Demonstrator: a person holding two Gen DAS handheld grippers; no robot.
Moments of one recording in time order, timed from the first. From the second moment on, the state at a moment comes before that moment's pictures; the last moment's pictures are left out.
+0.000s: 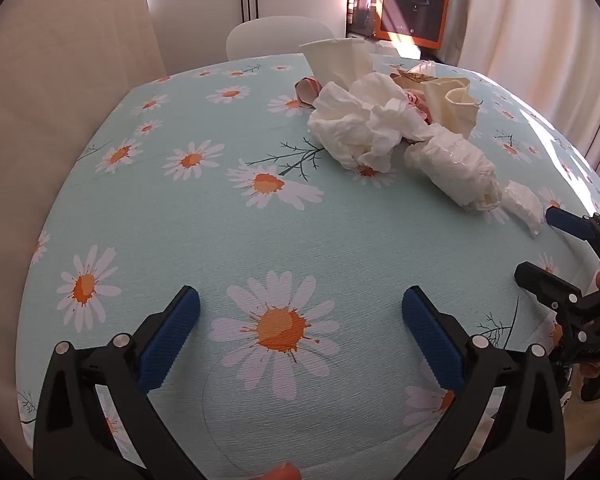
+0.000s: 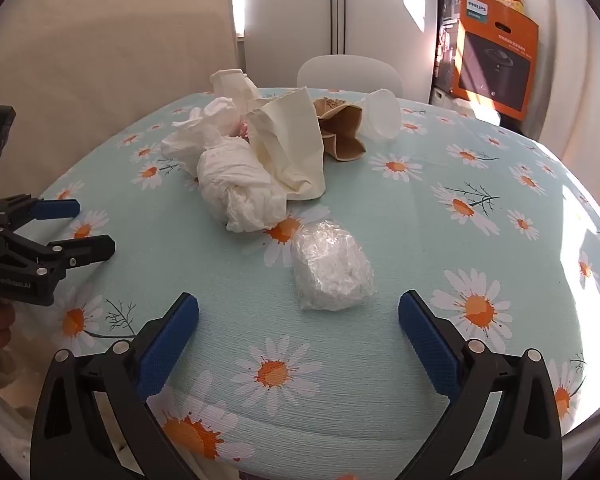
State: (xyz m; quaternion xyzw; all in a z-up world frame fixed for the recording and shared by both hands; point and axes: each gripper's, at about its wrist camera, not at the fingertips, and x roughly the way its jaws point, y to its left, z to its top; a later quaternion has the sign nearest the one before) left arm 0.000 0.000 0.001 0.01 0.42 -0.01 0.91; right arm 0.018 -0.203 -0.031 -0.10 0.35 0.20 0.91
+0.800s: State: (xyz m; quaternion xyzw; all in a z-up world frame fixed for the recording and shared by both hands) left arm -0.005 0.001 0.003 0.01 0.41 -0.01 0.91; right arm 0.018 -0.203 -0.032 -0.10 0.35 0.20 0.91
